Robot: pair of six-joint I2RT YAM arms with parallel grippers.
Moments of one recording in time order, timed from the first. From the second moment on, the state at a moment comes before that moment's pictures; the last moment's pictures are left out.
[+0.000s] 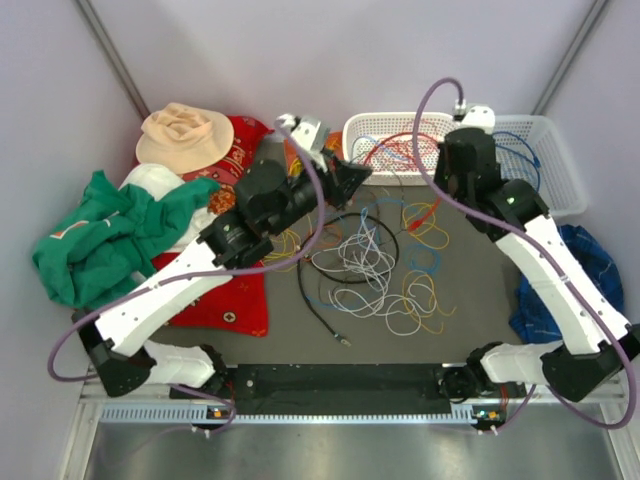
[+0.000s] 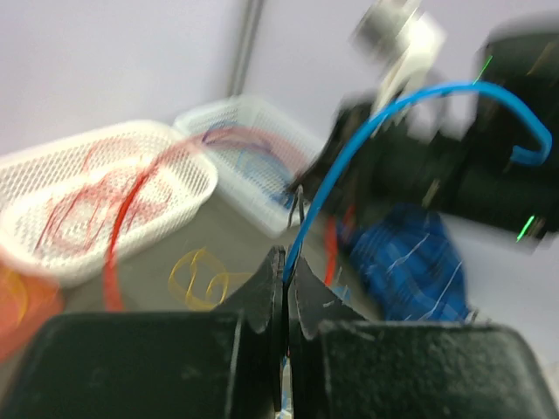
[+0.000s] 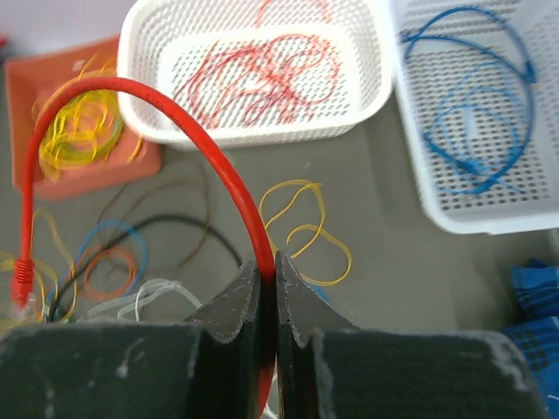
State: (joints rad) left arm -0.88 1.32 1.47 -0.03 0.02 -0.32; right arm 0.55 1.26 1.51 -0.75 0.53 0.30
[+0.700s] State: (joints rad) left arm -0.82 0.92 0.80 -0.18 -0.28 -0.40; right arm 0.28 1.82 1.96 -0.65 0.51 0.43
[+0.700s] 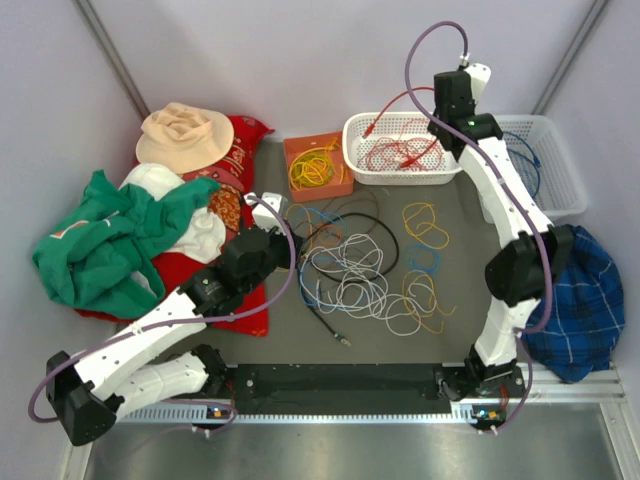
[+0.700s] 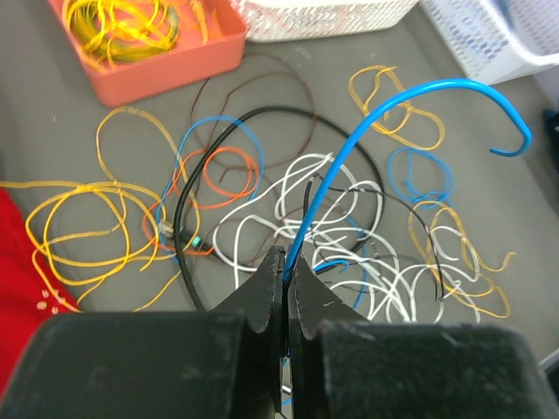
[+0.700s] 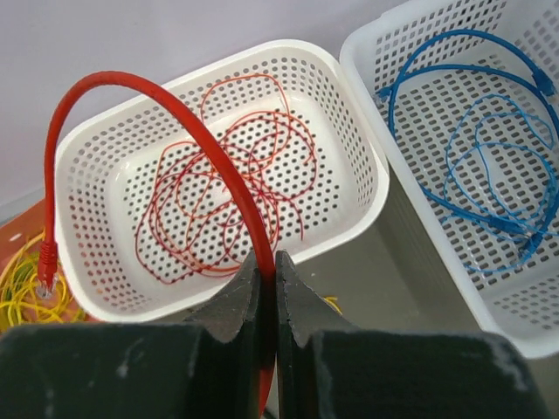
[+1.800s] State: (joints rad) left arm -0.71 1.05 0.74 -0.15 -0.18 -0.49; right arm 0.29 1.78 1.78 -0.43 0.38 0.44
